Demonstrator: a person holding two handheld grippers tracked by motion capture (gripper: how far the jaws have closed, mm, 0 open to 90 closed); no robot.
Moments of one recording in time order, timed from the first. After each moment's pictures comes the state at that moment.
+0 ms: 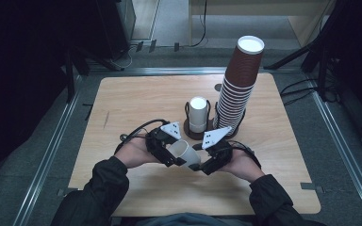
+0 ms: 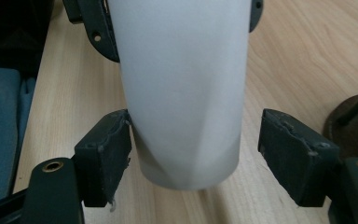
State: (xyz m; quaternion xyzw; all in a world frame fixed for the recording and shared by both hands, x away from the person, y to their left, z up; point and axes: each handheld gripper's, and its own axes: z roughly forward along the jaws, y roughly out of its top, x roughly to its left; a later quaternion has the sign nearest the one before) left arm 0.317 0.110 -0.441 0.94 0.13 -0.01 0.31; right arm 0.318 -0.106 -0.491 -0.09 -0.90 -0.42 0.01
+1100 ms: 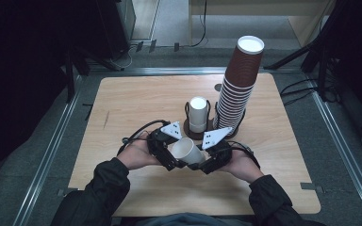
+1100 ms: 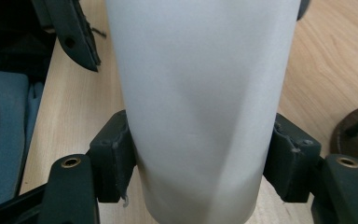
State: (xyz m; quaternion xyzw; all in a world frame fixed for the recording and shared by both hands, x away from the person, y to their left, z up) left arm 0.314 0.109 -0.443 0.93 0.14 0.01 0.33; right arm 0.317 -0.106 -0.490 -0.08 -0.89 -0.44 0.00
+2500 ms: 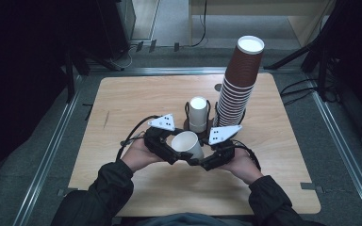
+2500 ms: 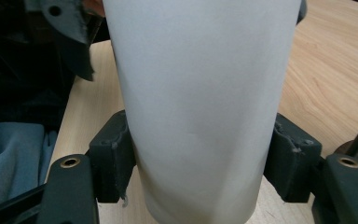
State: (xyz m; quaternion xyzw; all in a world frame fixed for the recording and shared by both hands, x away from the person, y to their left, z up) left arm 0.313 0.117 -0.434 0.86 0.18 -0.01 0.47; right arm 0.319 -0.113 -0.487 -0.10 -0.84 -0.53 0.02
